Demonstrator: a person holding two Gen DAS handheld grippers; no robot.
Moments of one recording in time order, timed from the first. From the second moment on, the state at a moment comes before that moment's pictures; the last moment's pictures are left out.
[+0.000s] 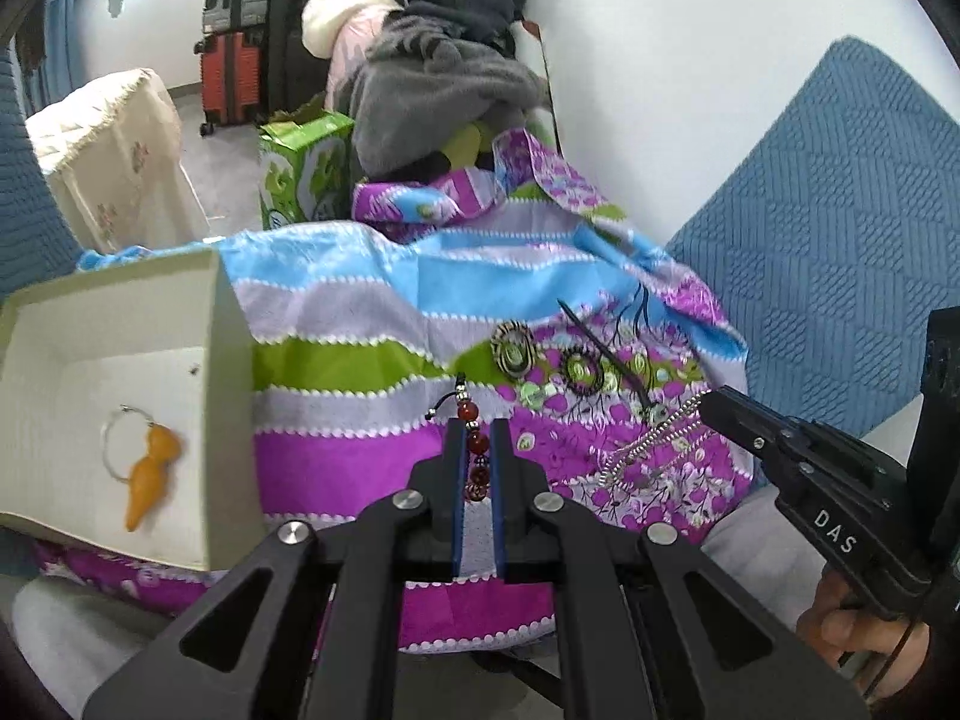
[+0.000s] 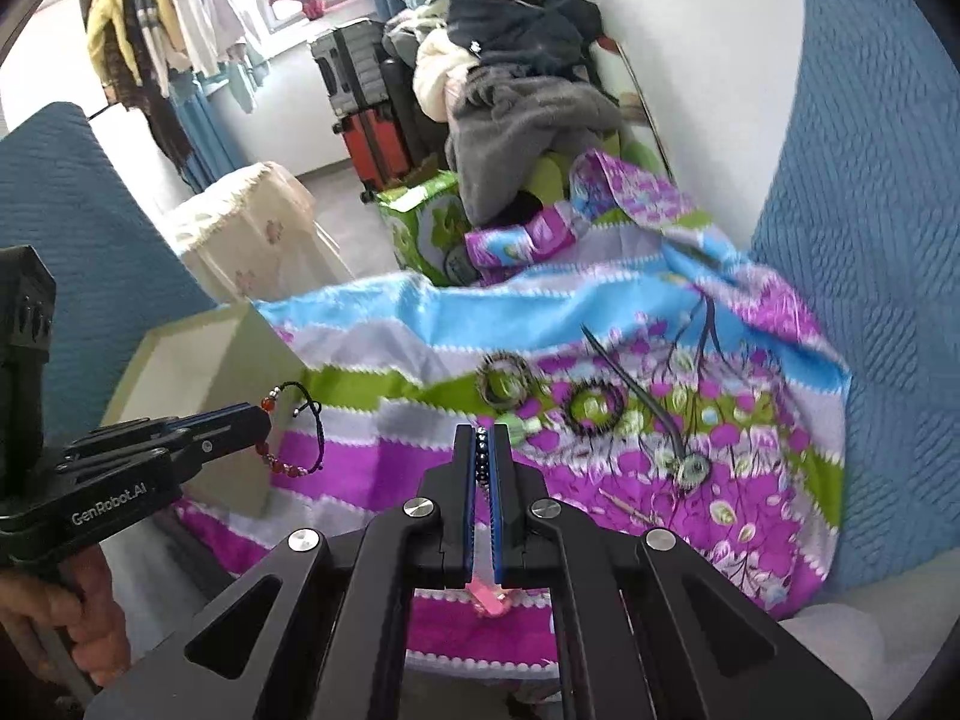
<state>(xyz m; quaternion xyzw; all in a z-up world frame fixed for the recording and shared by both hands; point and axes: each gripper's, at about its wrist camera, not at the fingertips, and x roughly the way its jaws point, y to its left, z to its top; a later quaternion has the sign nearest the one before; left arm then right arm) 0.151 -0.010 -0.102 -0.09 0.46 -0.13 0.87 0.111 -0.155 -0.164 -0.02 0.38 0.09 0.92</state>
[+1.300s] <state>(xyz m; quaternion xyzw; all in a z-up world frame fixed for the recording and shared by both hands) 0.127 0.189 -0.031 -0.14 0.40 0.02 0.90 0.138 0.086 -0.095 -0.11 0.35 0.26 0.89</state>
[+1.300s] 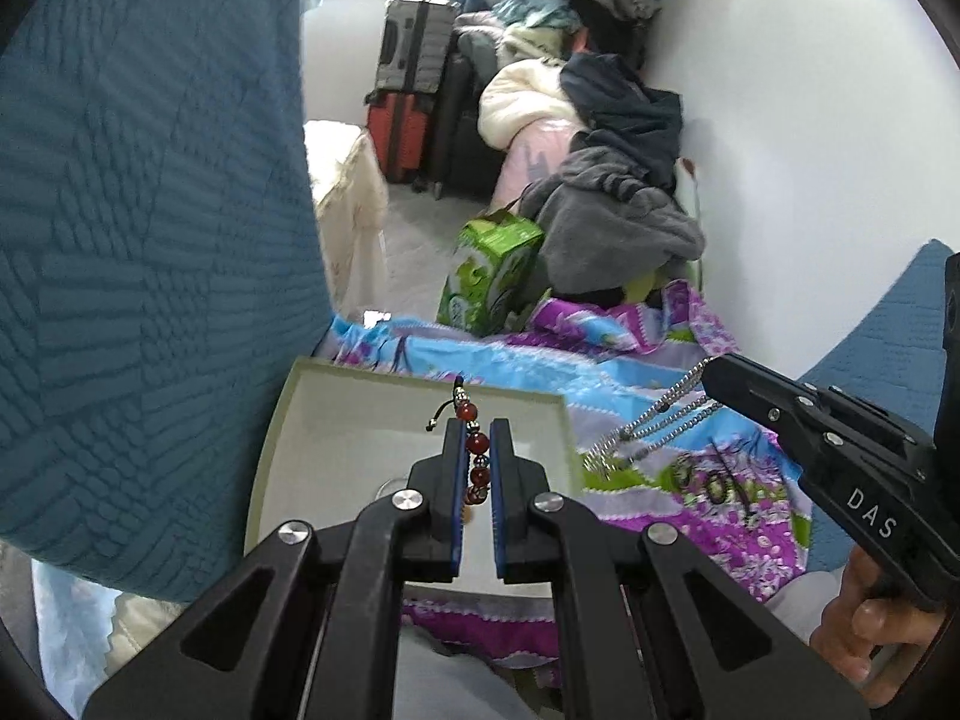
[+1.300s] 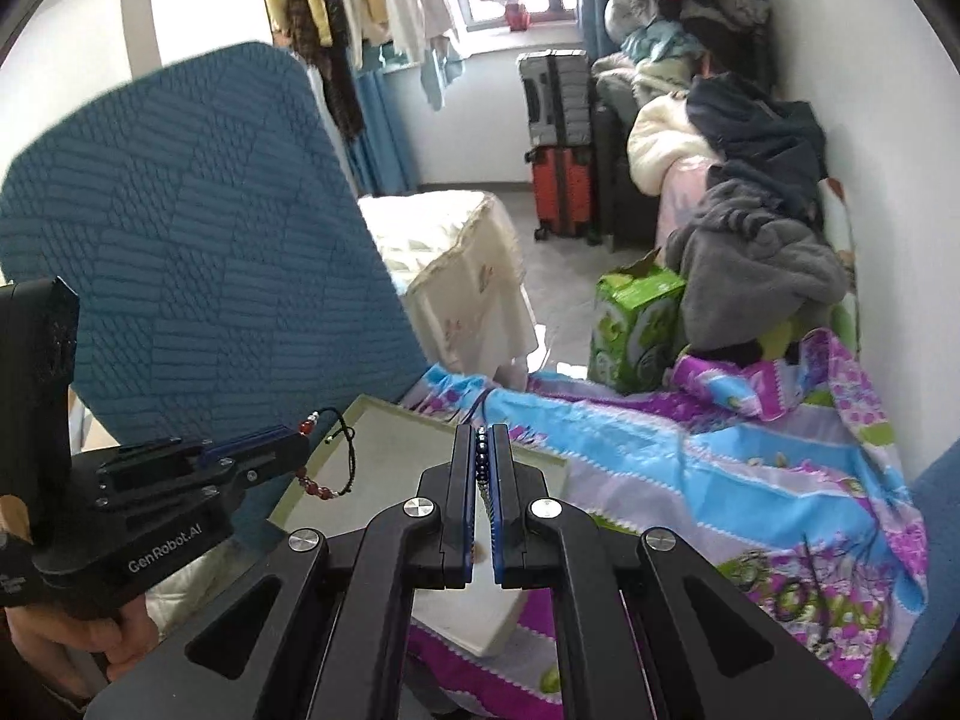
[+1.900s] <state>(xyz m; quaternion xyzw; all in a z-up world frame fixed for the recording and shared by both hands) 0.152 0.223 -0.131 -0.15 0.48 0.03 0.86 0.170 0.117 -0.231 -0.13 0.45 0.25 0.85</state>
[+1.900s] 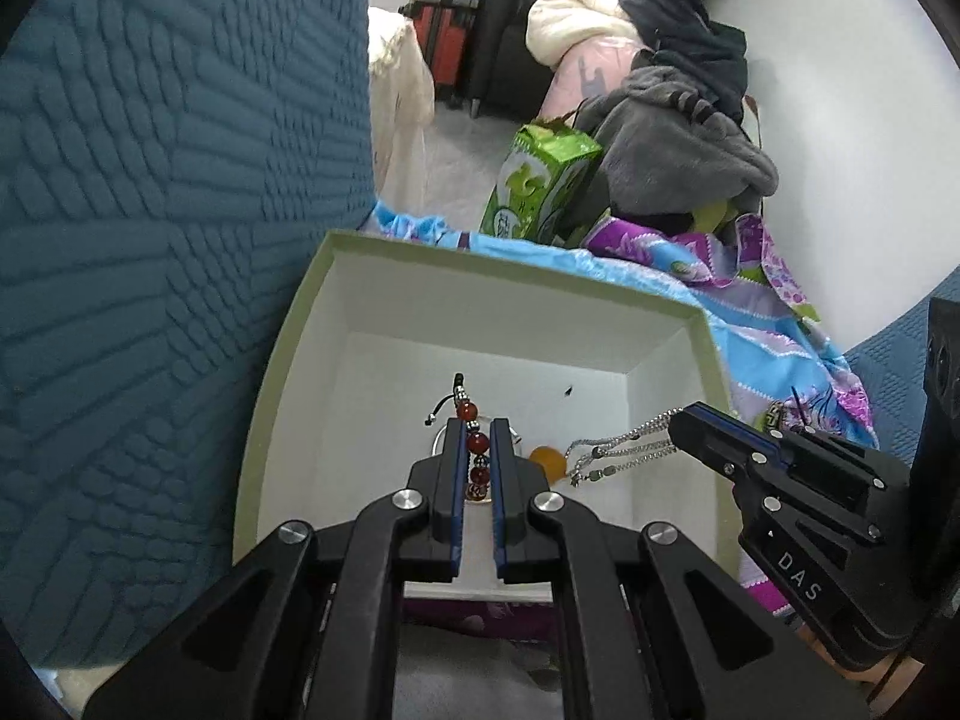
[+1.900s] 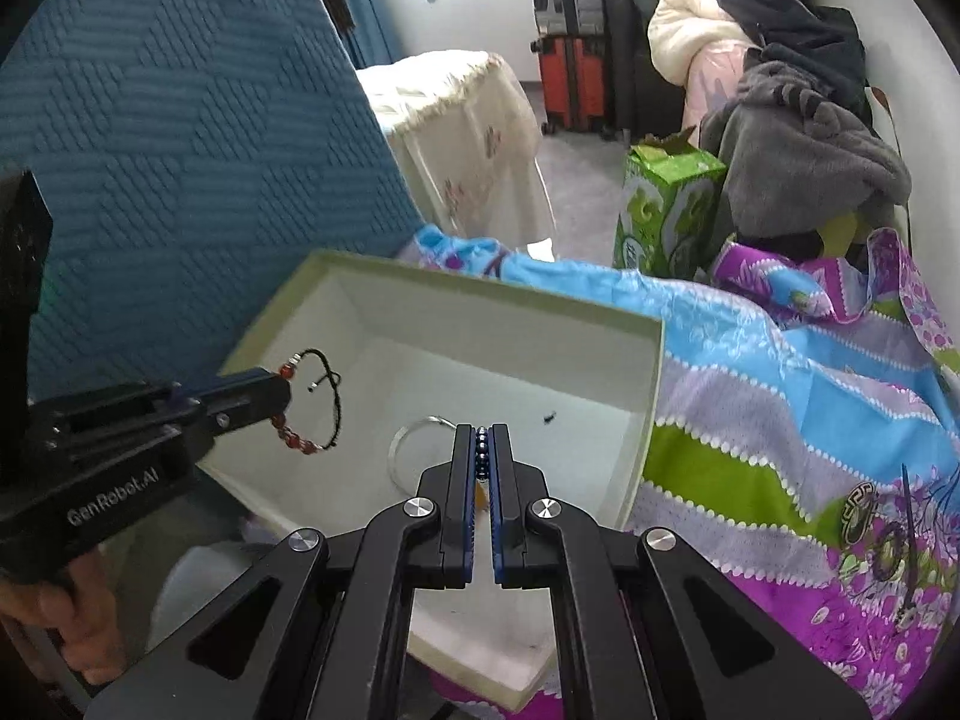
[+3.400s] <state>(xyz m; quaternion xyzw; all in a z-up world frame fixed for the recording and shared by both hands) 0.109 0.081 0.042 -0.09 0.34 -0.01 0.94 0.094 -0.047 -0.028 -0.07 0.29 0.21 0.93</state>
